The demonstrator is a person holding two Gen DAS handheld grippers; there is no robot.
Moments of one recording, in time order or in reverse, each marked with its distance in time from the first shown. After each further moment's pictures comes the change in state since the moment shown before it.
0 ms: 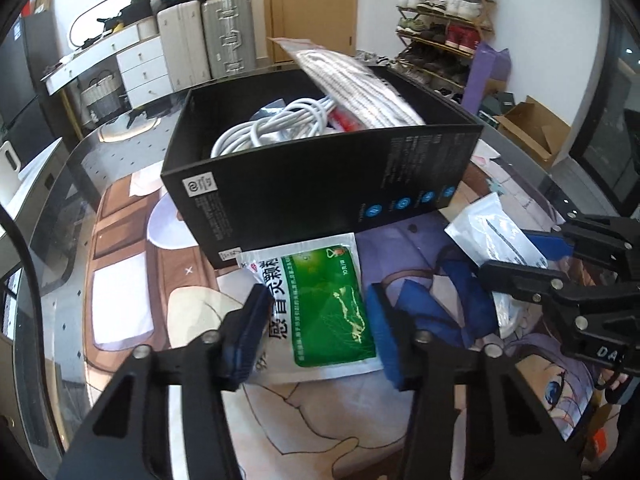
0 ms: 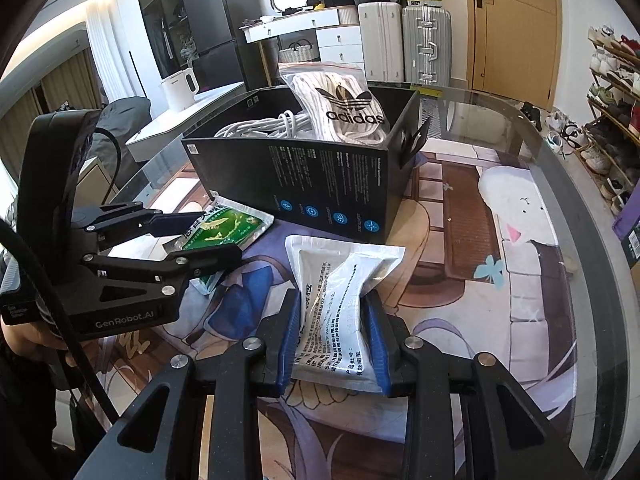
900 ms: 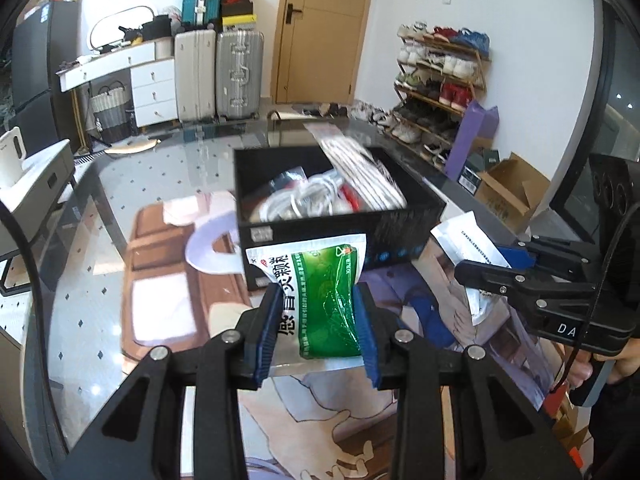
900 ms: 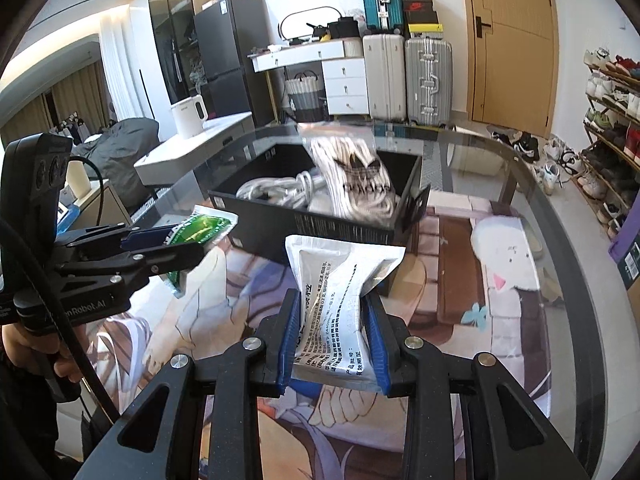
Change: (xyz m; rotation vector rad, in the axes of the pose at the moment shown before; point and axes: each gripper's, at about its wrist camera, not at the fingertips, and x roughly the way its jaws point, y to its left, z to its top) left arm -0.068 0.027 -0.004 -0.093 -0.181 -0.059; right arm -0.044 0.013 0.017 -0.021 -0.127 0.002
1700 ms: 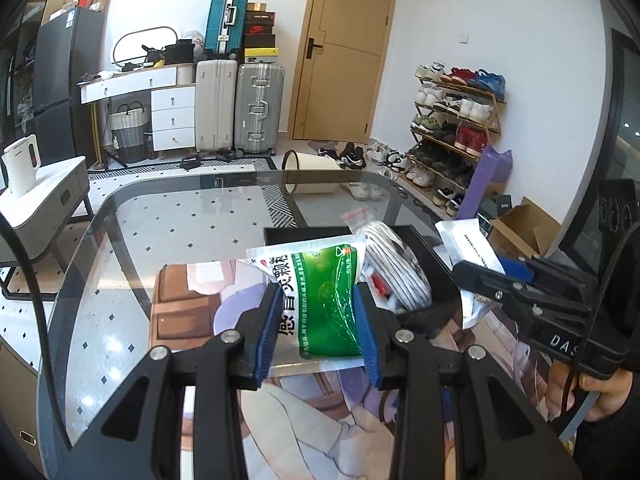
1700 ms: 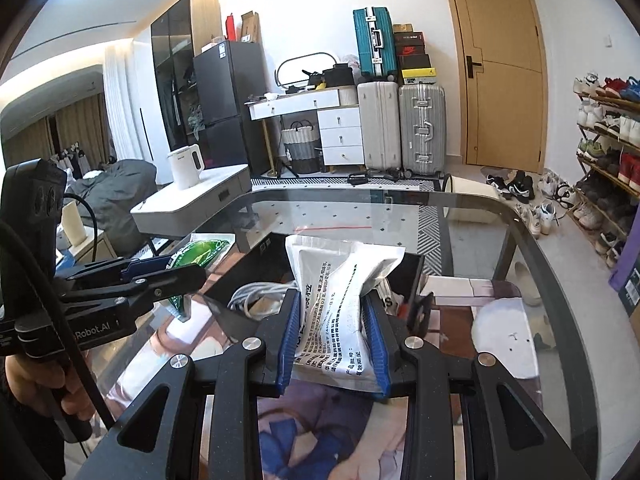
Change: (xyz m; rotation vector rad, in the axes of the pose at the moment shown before) left arm 0.002 0.022 0.045 -0.058 -0.136 0.034; right arm 0.005 0.004 0.060 0.018 -0.185 -0.017
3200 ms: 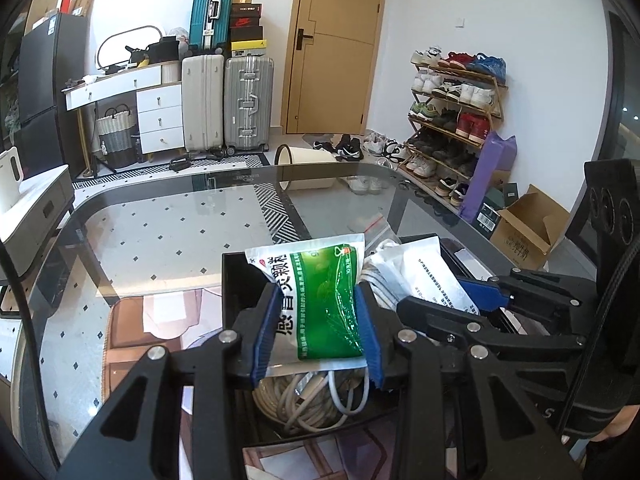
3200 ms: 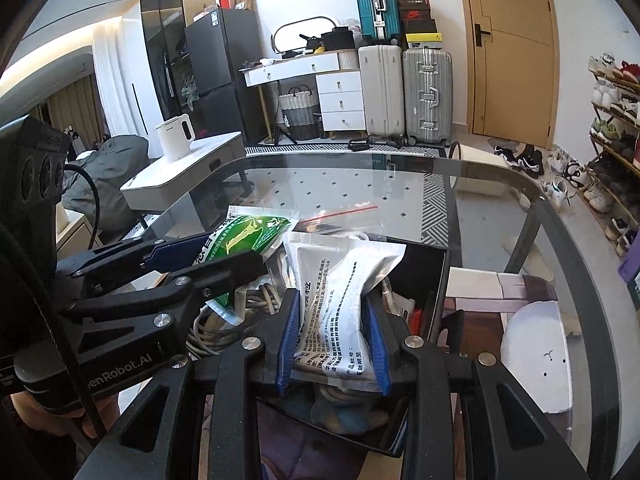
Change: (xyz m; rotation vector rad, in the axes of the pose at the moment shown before) left arm 0.079 -0.013 0.019 0.047 0.031 -0.005; right arm 0.099 -0.032 0.019 -0.003 0.146 0.016
